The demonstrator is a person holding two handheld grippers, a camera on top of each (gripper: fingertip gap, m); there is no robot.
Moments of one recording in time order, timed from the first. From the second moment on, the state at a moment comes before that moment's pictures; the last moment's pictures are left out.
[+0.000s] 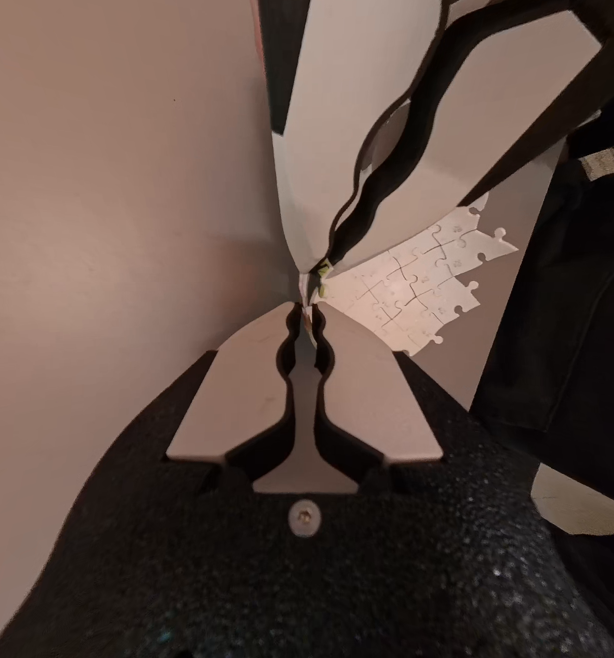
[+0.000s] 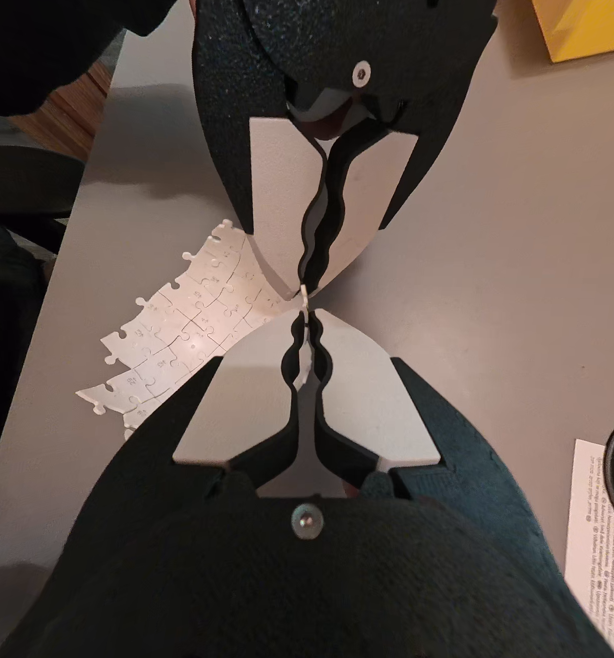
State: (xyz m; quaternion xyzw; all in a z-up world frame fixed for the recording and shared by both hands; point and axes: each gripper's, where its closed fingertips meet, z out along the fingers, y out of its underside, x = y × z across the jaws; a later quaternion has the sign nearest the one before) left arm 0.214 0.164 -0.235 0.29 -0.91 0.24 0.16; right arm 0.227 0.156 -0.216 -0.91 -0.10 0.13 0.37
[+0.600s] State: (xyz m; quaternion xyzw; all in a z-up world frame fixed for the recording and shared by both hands) left arm 0.229 0.157 -0.224 0.27 -0.91 0.29 0.13; right arm 0.234 0.158 -0.218 -0.91 -0.07 0.13 0.38
